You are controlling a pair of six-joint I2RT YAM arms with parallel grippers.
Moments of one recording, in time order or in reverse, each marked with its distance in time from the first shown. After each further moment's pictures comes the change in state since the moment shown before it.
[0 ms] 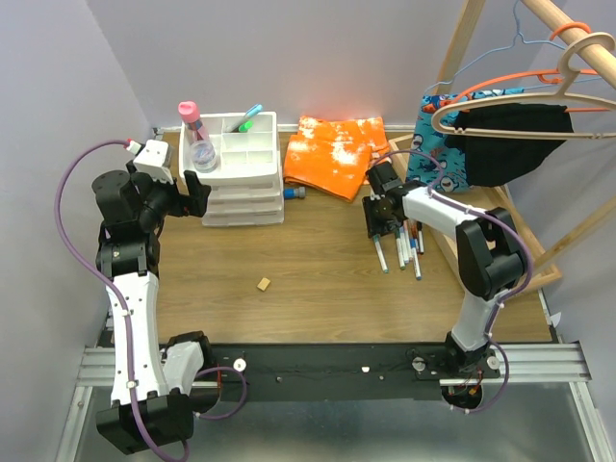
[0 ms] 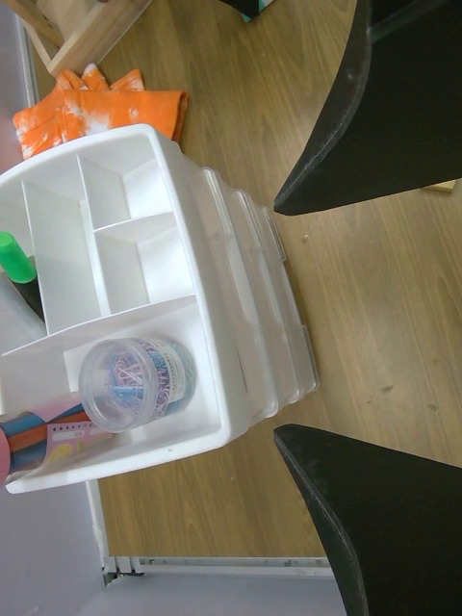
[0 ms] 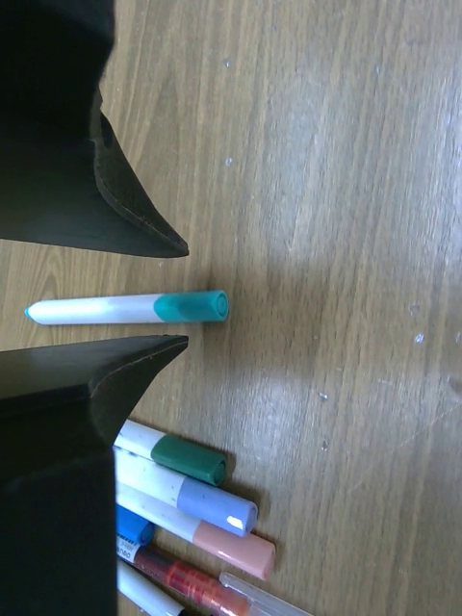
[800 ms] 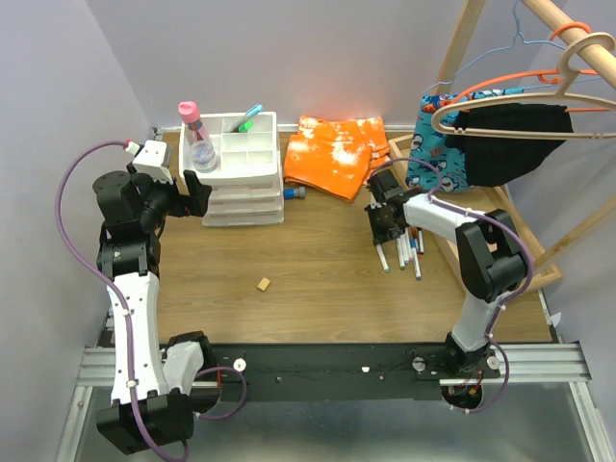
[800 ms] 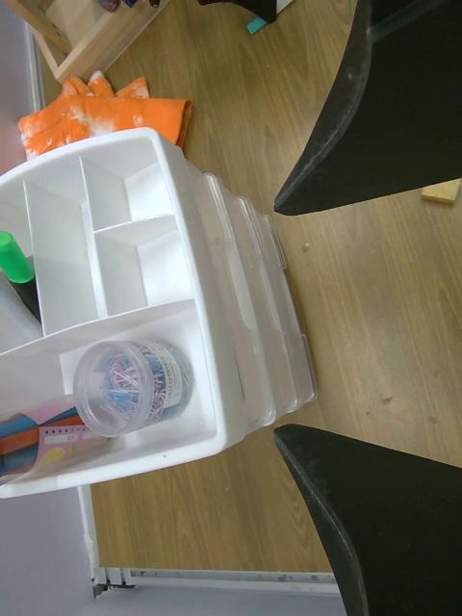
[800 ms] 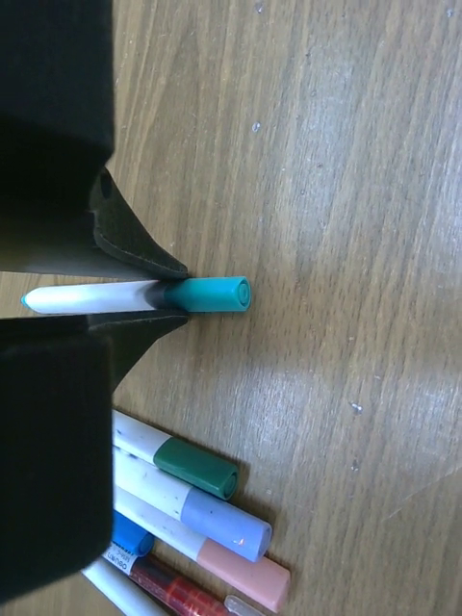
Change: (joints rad) left arm 0.000 0.000 -0.012 0.009 0.000 -0.033; right arm -0.007 -0.016 -0.092 0.053 -0.008 -0.055
